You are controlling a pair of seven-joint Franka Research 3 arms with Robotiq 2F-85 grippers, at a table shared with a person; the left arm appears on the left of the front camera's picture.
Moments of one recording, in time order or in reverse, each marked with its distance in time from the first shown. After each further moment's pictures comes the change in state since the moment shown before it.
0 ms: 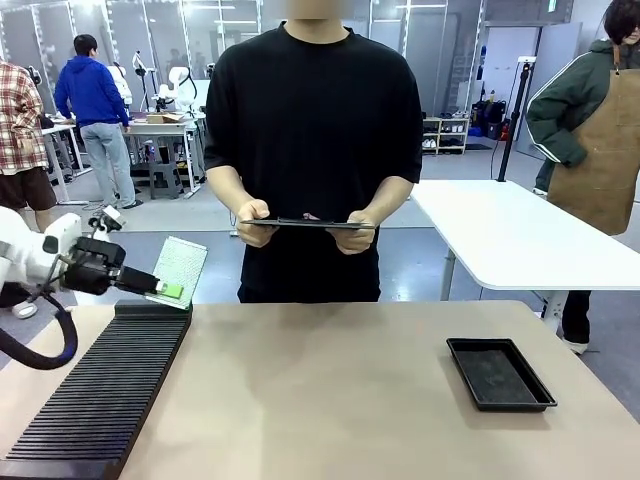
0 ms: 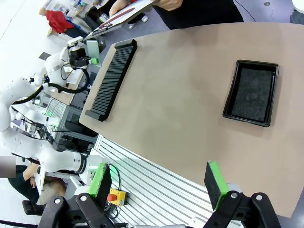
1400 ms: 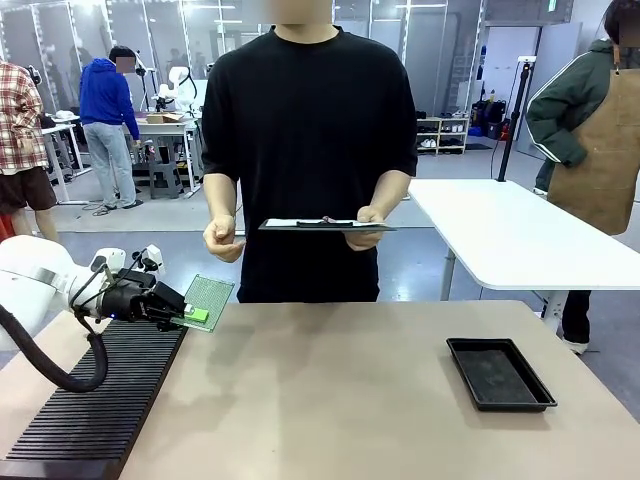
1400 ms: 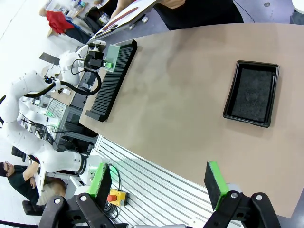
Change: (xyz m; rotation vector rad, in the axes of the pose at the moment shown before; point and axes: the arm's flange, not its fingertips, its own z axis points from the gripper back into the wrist) left arm -0.025 0.049 -0.048 -0.088 0.054 0.432; right arm 0.000 0.001 0.000 0.000 -0.003 0.000
